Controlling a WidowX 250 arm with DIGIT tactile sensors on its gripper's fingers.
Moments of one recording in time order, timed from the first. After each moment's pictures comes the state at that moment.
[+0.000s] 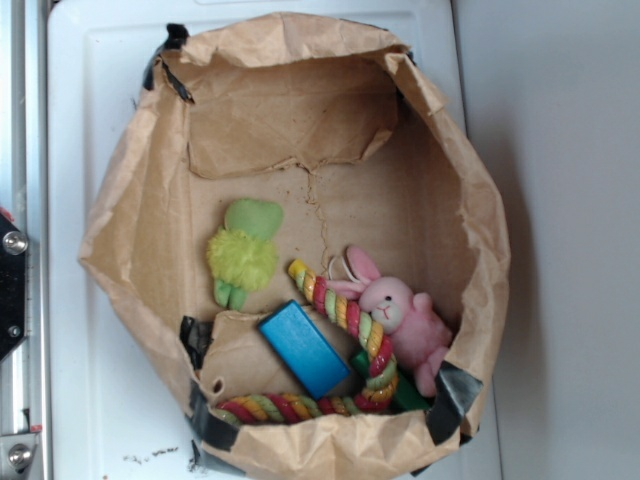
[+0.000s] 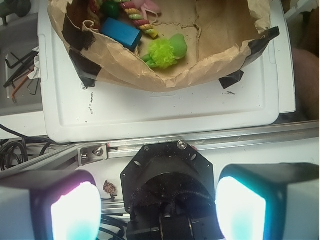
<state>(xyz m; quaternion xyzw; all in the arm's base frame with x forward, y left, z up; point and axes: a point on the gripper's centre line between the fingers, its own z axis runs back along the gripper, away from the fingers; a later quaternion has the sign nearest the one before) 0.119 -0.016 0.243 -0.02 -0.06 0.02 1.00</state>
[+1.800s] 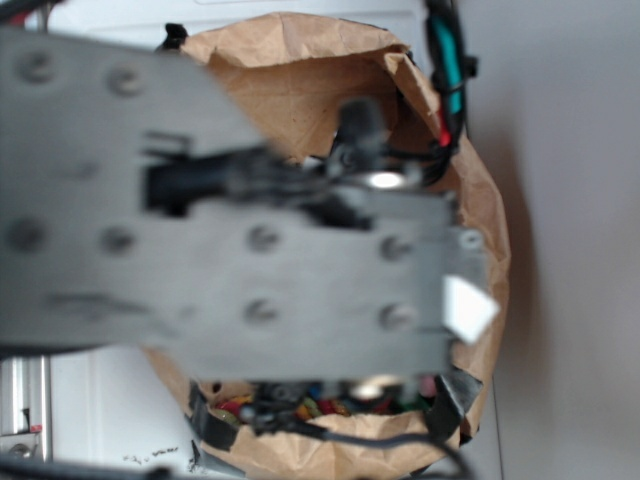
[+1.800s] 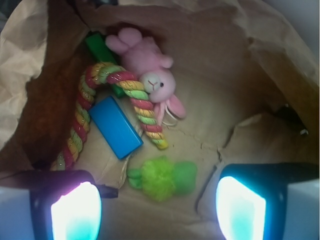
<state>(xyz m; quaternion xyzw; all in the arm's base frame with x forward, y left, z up) 0.285 -0.002 0.162 0.03 -0.06 -0.13 0.99</state>
